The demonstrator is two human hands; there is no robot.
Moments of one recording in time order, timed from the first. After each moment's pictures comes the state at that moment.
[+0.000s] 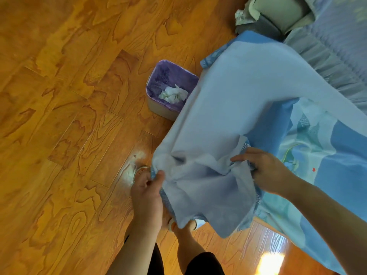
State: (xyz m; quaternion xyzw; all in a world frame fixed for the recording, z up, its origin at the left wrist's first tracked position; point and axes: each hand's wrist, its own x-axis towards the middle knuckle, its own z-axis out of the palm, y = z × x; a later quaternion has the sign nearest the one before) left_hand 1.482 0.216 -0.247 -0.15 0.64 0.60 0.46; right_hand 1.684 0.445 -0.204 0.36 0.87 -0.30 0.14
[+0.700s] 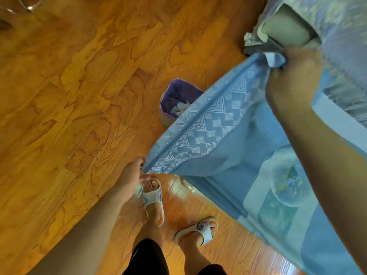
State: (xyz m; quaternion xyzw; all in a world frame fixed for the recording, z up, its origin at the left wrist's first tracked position) left_hand 1.348 0.228 -0.297 -0.04 0.72 0.38 0.58; right_hand 1.502 0.572 -0.119 0.52 0.83 0.00 -0.21
